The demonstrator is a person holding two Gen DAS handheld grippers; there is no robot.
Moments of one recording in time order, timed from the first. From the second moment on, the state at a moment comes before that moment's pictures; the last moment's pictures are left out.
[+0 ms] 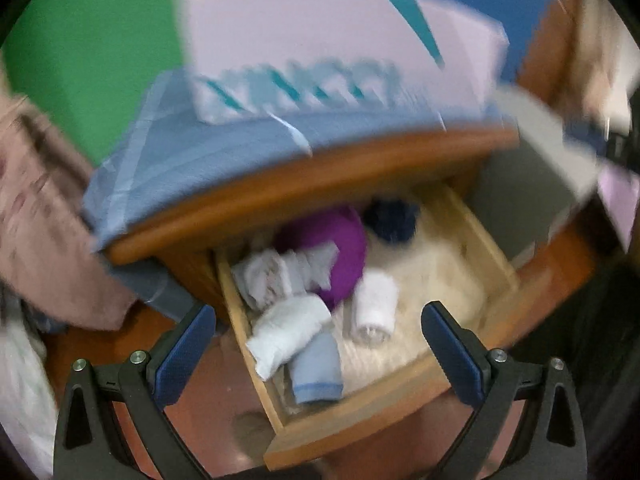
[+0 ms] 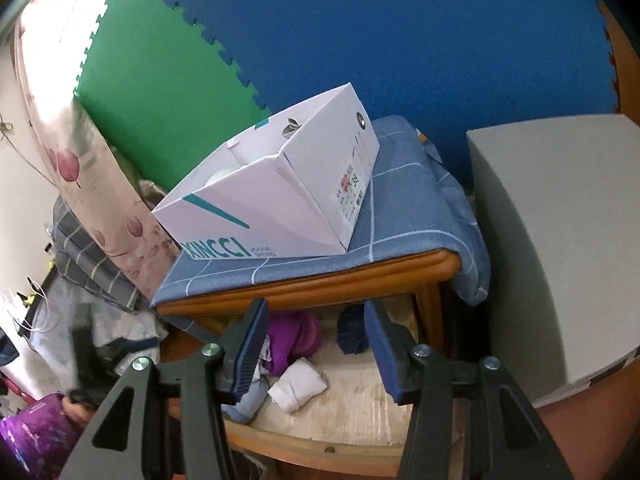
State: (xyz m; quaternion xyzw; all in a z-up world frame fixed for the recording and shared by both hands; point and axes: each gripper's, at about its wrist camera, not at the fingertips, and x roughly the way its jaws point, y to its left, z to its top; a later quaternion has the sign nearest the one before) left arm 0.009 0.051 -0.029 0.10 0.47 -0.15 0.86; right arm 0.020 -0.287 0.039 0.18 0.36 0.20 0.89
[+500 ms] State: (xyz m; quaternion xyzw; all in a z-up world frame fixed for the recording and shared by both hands) left arm 0.058 0.018 -0.134 0.30 0.57 -0.19 0.74; right arm 0.025 -0.293 0.033 0.22 0.38 0.23 0.87
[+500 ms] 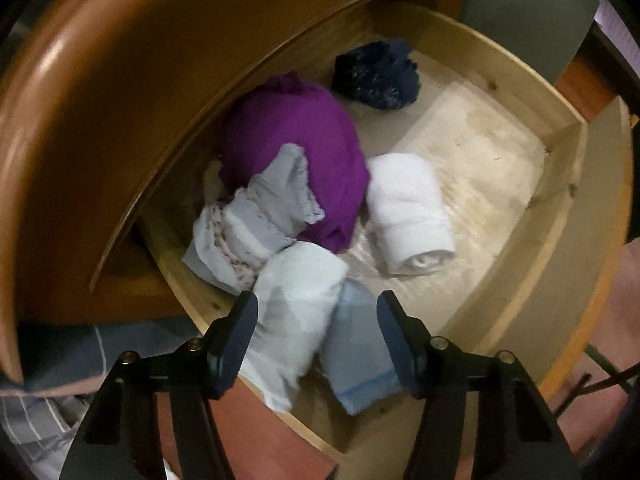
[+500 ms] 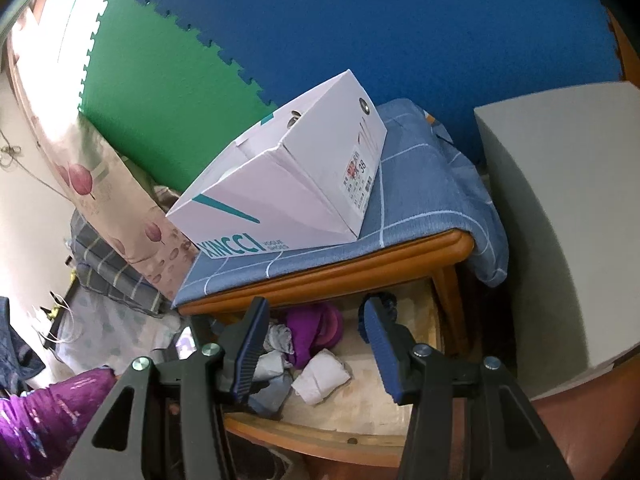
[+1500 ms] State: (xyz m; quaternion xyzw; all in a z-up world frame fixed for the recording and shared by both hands) left arm 0.034 0.028 -0.080 0.25 0.53 -0.22 0.78; right arm 0.029 -0.287 0.031 0.22 0.38 0.22 0.87
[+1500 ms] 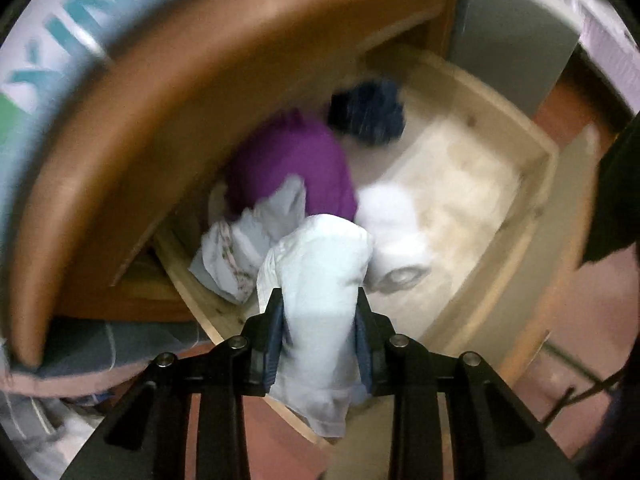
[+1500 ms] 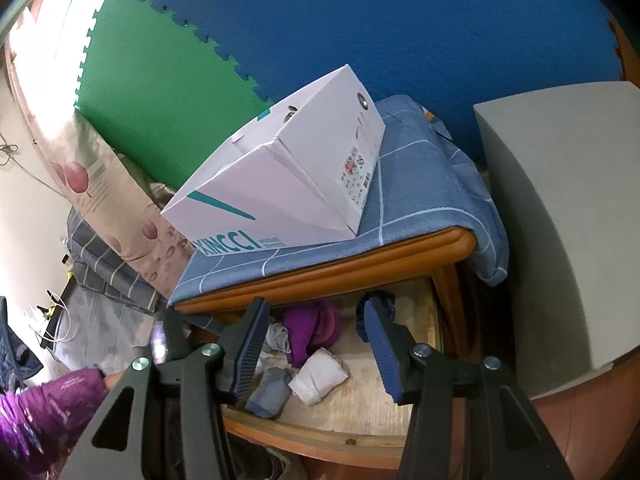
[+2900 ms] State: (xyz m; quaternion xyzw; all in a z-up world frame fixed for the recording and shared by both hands) left arm 0.054 0.003 0.196 0.00 0.33 -0.19 0.93; right arm 0.033 -0.327 0.013 0.30 0.40 0.19 0.84
